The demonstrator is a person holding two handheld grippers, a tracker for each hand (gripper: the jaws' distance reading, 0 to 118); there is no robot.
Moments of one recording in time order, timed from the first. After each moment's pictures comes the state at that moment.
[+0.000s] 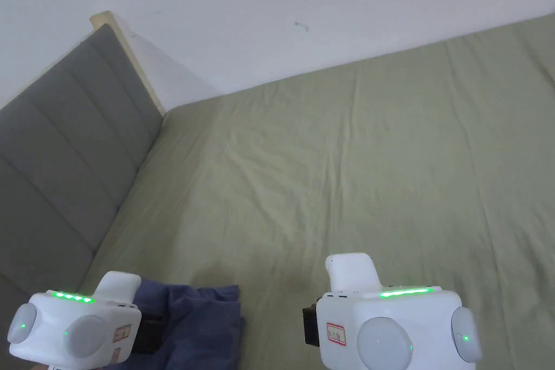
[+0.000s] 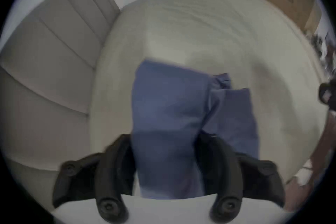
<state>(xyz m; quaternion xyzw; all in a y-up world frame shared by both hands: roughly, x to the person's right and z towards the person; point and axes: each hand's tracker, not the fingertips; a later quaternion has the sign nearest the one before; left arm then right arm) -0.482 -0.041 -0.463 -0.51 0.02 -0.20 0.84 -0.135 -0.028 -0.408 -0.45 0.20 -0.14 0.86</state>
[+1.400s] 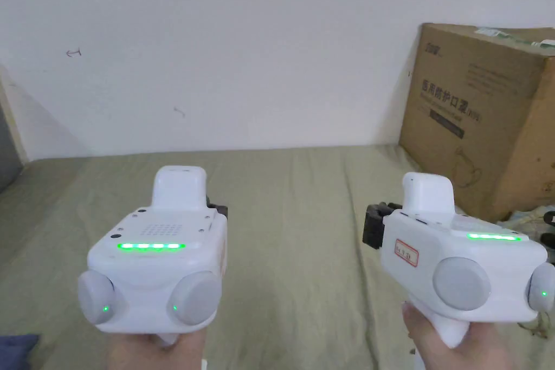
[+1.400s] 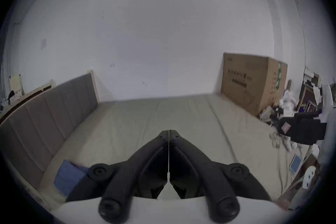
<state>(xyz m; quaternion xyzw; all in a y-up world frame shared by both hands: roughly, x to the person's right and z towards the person) -0.067 0.162 -0.353 -0.11 -0.04 -0.02 0.99 0.201 0.160 -0.321 -0.16 0.01 -0.07 0.99</state>
